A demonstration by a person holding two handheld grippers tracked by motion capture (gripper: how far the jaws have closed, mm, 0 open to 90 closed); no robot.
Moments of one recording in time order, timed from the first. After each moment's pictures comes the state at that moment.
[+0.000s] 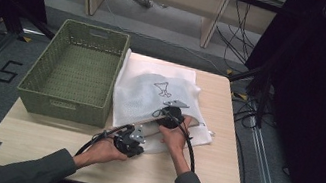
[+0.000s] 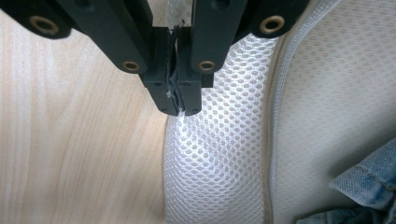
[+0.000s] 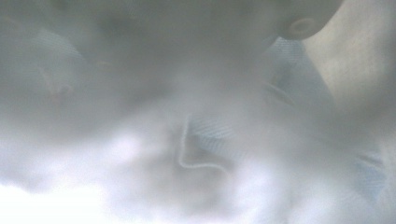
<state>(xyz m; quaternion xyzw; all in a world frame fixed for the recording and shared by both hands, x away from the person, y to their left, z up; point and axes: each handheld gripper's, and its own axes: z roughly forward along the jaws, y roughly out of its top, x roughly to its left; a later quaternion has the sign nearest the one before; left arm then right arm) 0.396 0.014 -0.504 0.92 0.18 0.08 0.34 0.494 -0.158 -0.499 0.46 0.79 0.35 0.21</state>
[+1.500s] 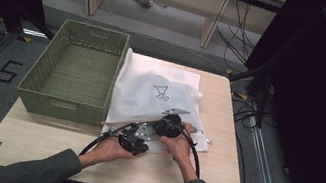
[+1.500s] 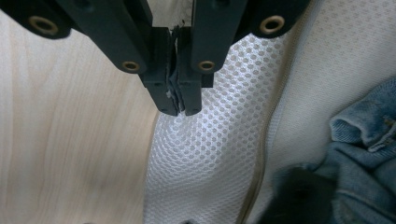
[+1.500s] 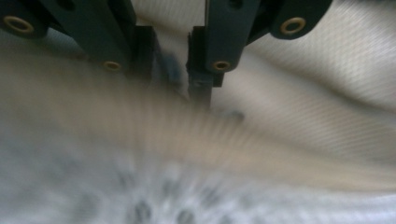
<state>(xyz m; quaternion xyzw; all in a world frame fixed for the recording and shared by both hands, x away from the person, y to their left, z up) 0.405 0.002 -0.506 0.92 0.19 0.08 0.35 0.467 -0.161 -0.498 0.44 0.82 0.34 0.12</state>
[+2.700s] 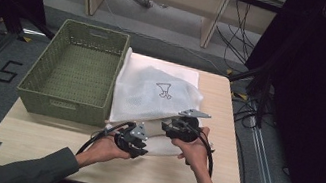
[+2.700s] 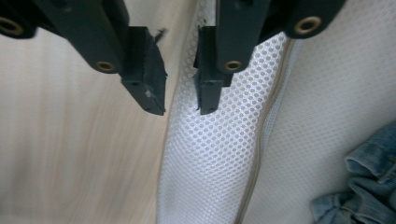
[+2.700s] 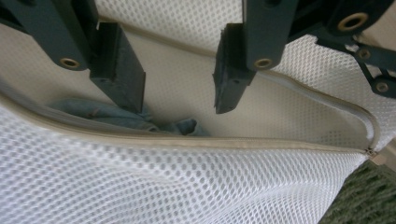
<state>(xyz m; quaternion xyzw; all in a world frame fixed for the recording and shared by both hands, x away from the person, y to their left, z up) 0.392 0.015 -0.483 0.90 0.19 0.06 0.38 0.431 -0.203 -0.443 0.44 0.80 0.39 0.15</state>
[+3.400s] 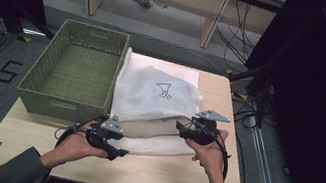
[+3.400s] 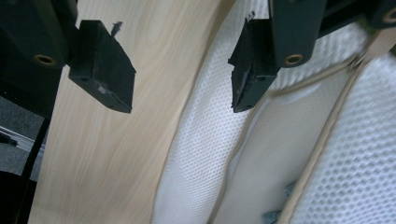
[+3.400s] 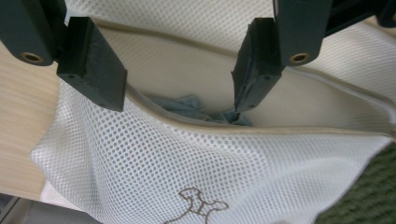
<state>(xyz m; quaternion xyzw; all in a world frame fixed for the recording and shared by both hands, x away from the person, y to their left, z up) 0.364 0.081 -0.449 0.88 0.26 0.06 0.39 0.424 -0.236 -0.421 0.44 0.78 0.38 0.22</state>
